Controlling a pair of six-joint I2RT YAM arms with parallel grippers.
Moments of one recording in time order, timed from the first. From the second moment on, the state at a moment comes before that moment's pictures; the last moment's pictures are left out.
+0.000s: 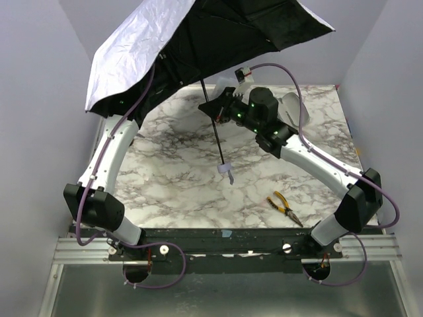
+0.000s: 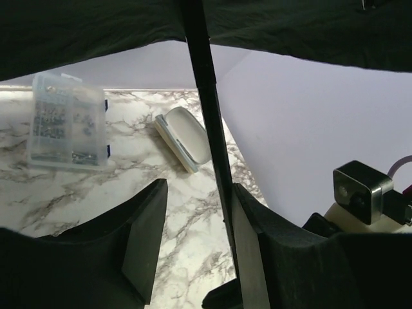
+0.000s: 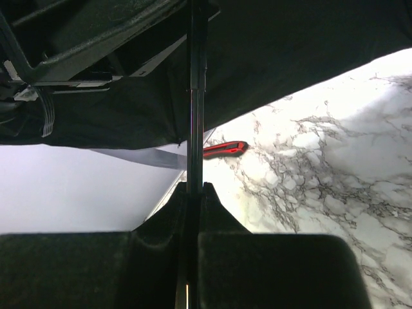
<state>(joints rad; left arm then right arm) -0.23 1.54 1.66 -0.18 0.47 -0.68 0.72 1.56 1.40 0.15 -0.18 0.61</state>
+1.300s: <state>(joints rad) -0.18 1.53 1.51 -0.12 0.81 -0.85 0.70 1.64 1.39 0.62 0.03 -0.51</state>
